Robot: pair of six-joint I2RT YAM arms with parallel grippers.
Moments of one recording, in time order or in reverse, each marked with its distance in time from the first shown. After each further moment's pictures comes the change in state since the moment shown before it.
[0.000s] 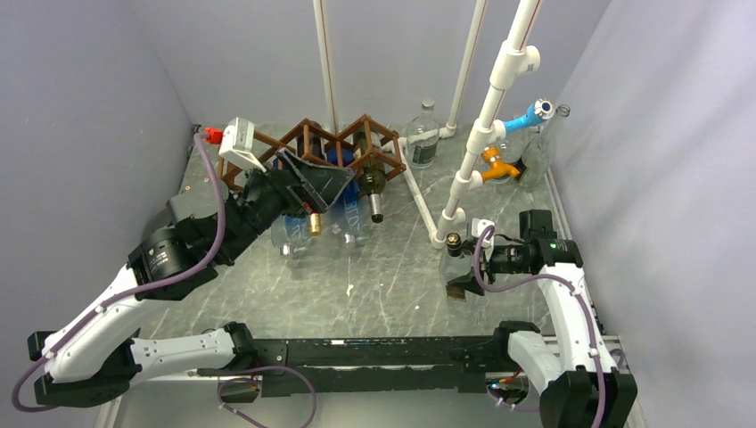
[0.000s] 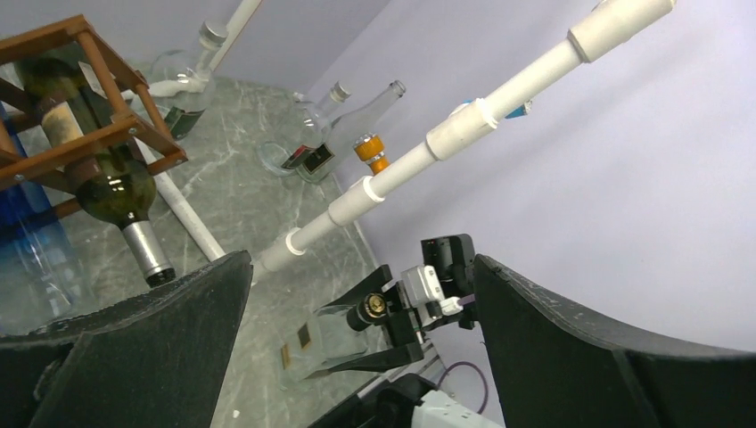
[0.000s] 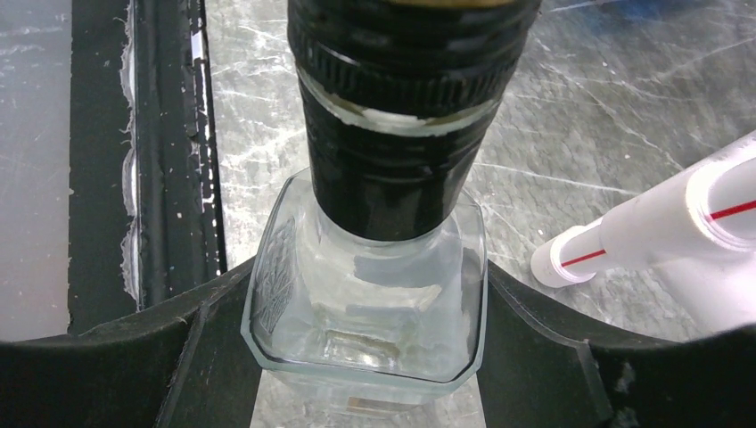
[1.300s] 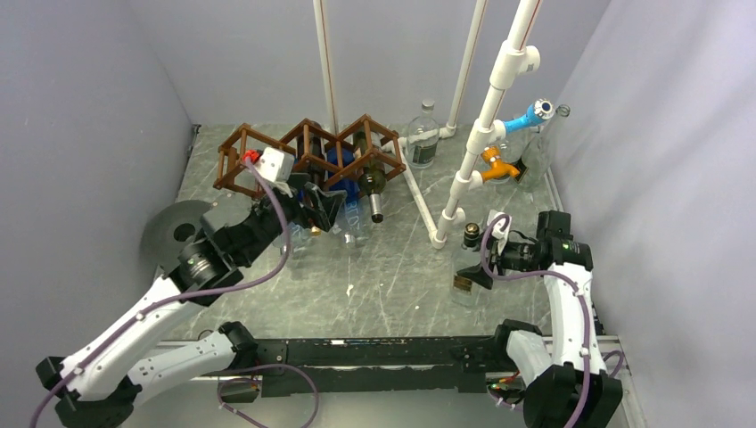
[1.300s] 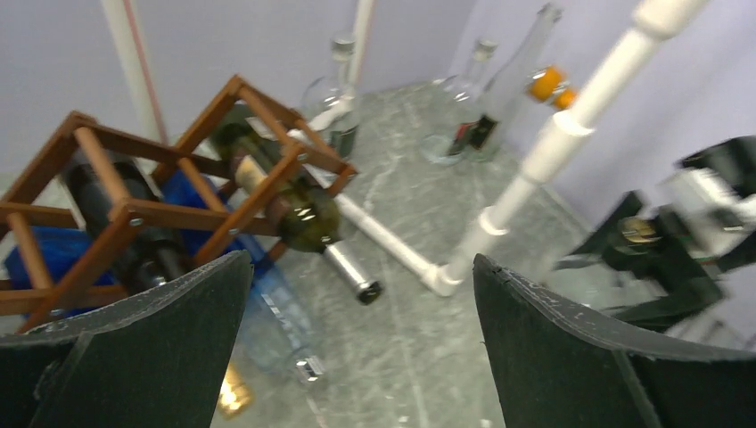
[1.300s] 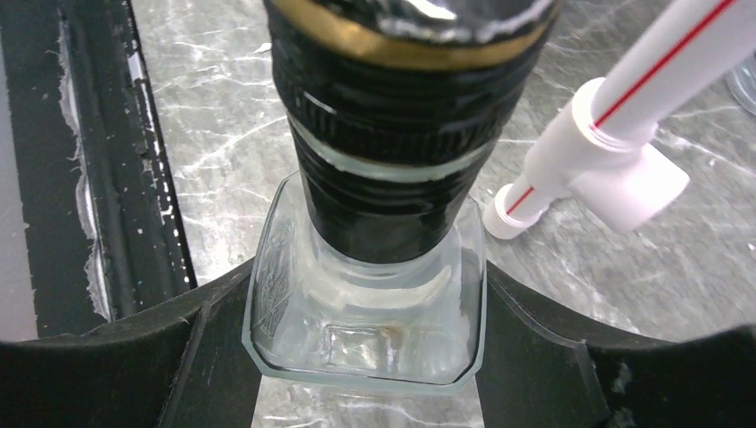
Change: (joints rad) left arm 0.164 -0.102 -0.341 0.217 0.133 0.496; right arm -0.164 0.010 0.016 -0.030 -0.020 -0.016
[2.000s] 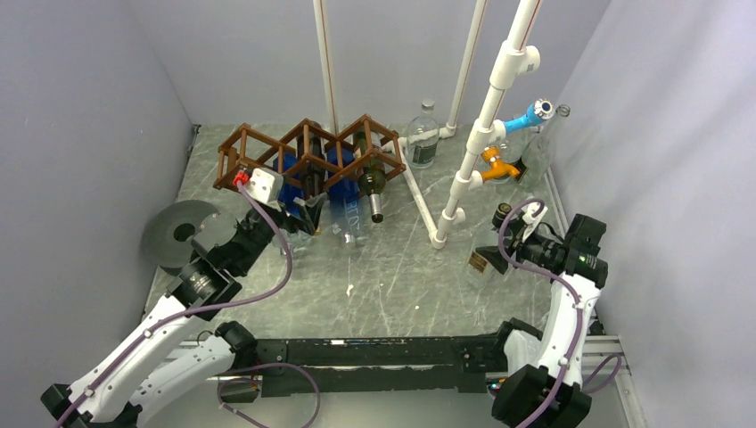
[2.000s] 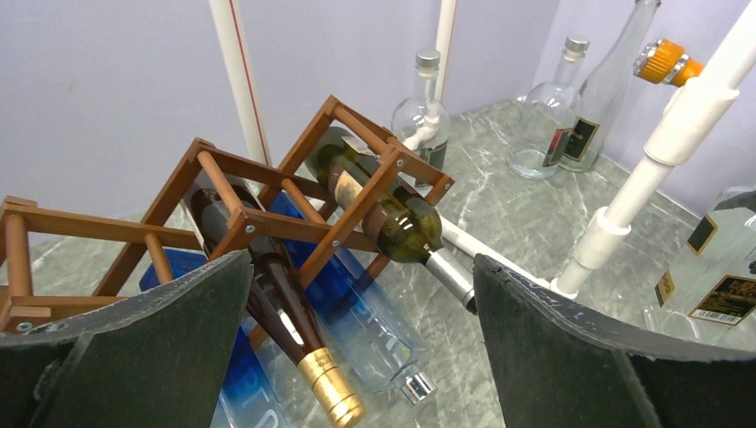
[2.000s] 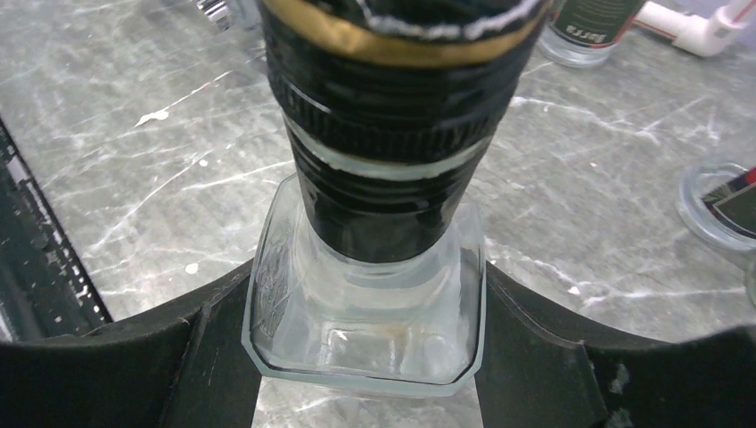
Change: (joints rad) left arm 0.188 -0.130 -0.288 0.230 0.085 0.230; right arm -0.278 -0.072 -0.002 0.156 -0.060 0.216
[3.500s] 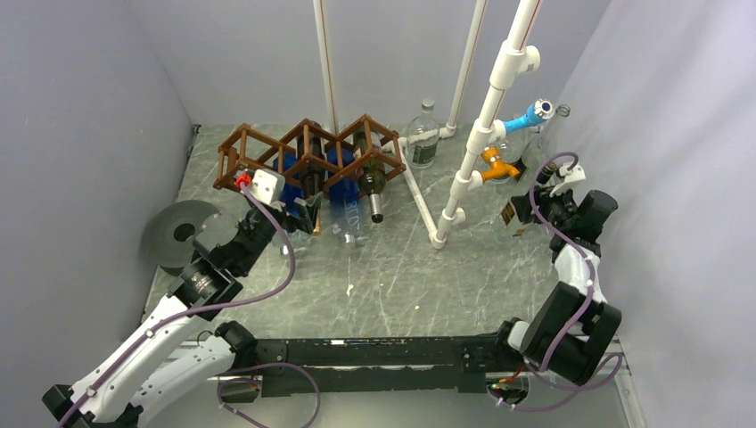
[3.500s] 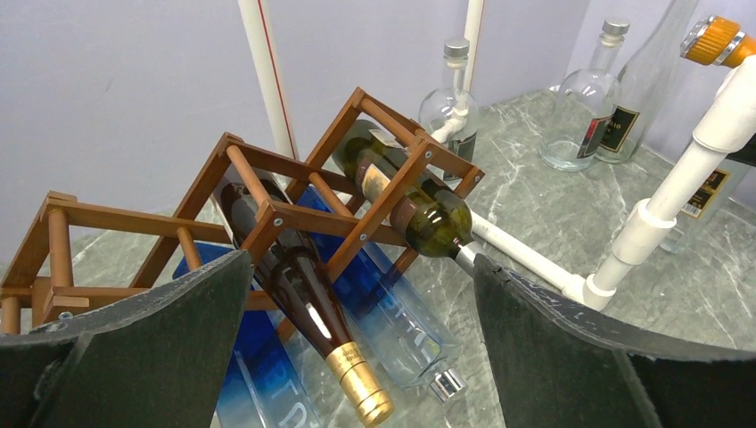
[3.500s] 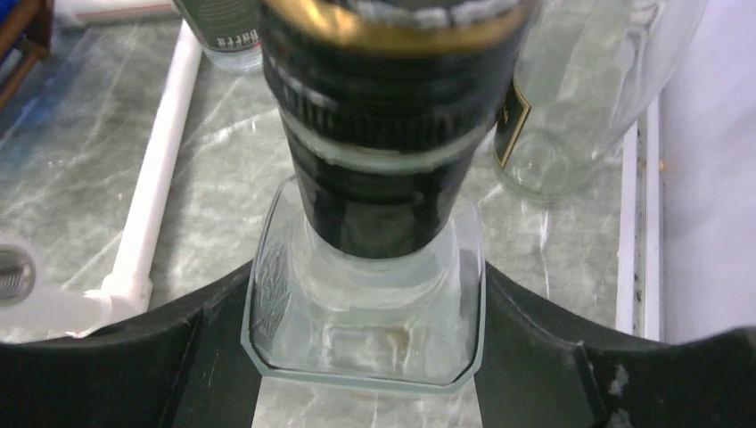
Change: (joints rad) left arm 0.013 -0.013 -0.017 0.014 -0.039 0.062; right arm -0.047 0.354 -0.114 1.120 0.406 0.811
